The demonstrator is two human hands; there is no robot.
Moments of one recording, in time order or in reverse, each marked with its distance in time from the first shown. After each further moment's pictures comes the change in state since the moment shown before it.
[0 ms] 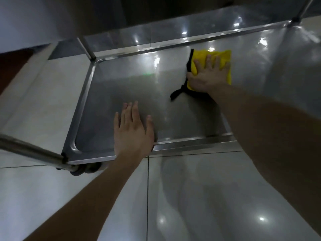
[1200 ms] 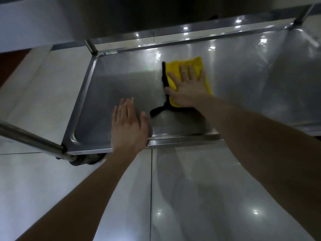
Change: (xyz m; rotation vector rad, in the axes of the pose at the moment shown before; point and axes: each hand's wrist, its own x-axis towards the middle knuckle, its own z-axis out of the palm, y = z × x) left_hand -0.024 -0.027 -0.012 -0.134 0.112 0.022; right_hand -0.085 -0.063 0.016 -0.048 -0.021 -0.277
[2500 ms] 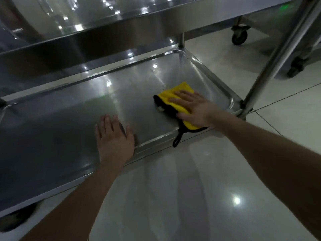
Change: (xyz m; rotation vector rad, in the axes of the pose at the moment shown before) left_hand 0.005 0.201 0.076 0.106 -0.002 0.158; right_hand -0.167 0.307 -0.021 0.073 0.053 -0.019
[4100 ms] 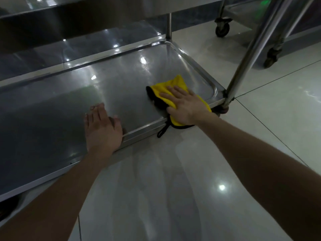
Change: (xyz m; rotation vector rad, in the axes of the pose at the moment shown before) left_hand -0.023 0.008 -0.019 -0.141 -0.011 0.034; right_hand -0.058 -0.044 0.003 -0.046 0.008 0.184
